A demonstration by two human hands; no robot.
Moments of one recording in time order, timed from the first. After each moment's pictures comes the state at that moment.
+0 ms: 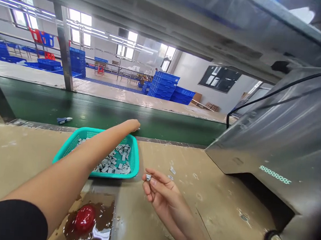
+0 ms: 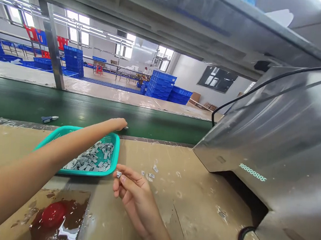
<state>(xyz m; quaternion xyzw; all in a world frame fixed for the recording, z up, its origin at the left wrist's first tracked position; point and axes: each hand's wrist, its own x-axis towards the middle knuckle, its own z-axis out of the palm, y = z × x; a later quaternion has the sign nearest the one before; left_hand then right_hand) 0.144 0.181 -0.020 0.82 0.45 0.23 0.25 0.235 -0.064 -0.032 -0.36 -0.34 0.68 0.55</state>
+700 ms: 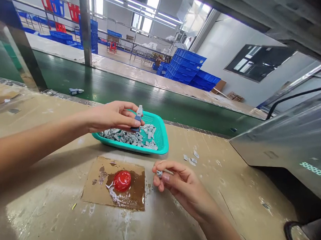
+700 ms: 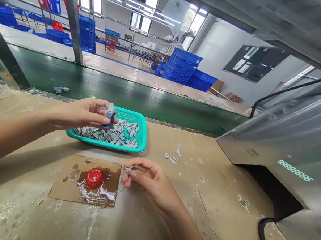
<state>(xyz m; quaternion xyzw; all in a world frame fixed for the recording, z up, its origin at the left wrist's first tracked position) -0.015 0.027 -0.003 0.60 0.33 0.33 0.65 0.209 -0.075 -0.041 -0.40 -0.48 0.68 0.39</state>
